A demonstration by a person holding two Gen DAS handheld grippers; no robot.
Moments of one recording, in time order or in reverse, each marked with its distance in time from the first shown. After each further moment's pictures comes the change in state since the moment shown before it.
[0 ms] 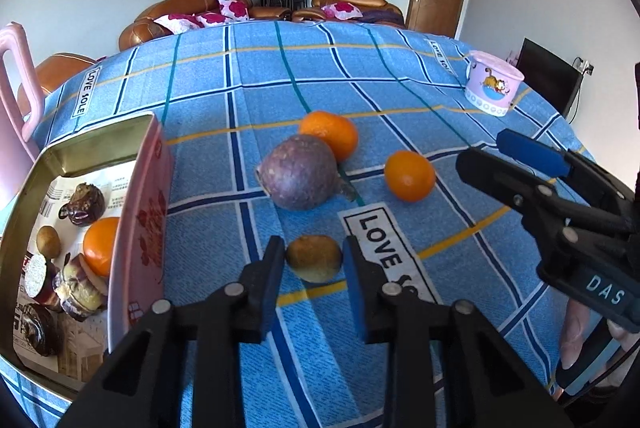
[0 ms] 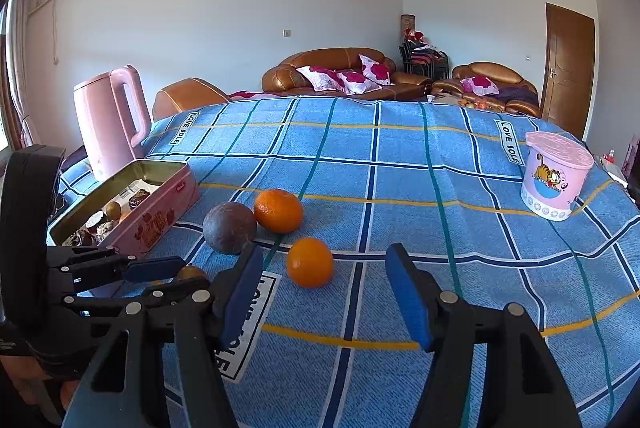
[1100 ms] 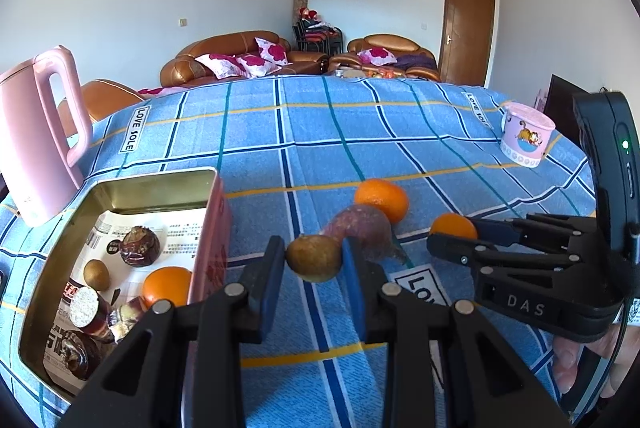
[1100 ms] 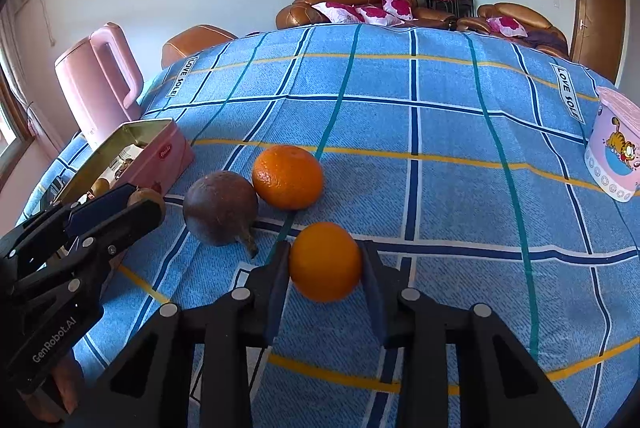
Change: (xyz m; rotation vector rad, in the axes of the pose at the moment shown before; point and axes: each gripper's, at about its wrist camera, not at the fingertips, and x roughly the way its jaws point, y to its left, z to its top) left arm -0.015 0.020 0.013 -0.046 -0.179 0.130; right arm 0.070 0.007 0.008 0.019 0.239 0.094
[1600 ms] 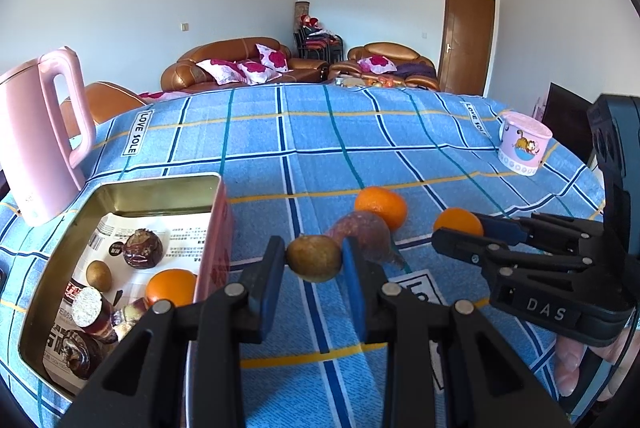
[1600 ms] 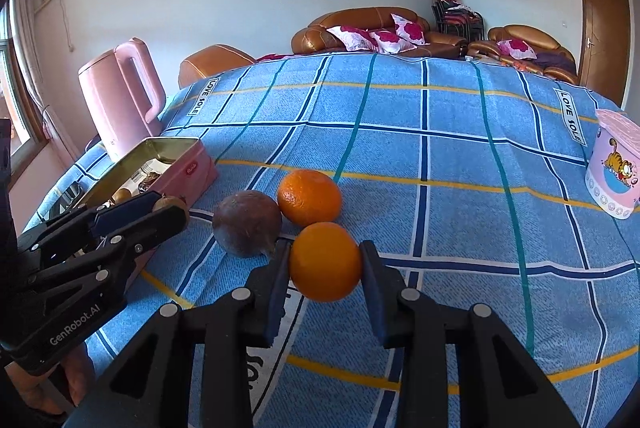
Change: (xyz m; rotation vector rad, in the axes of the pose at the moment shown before) left arm -0.006 0.002 -0.001 -0.011 -0.032 -0.005; right arm -0.016 0.003 0.000 -0.023 -0.093 0.046
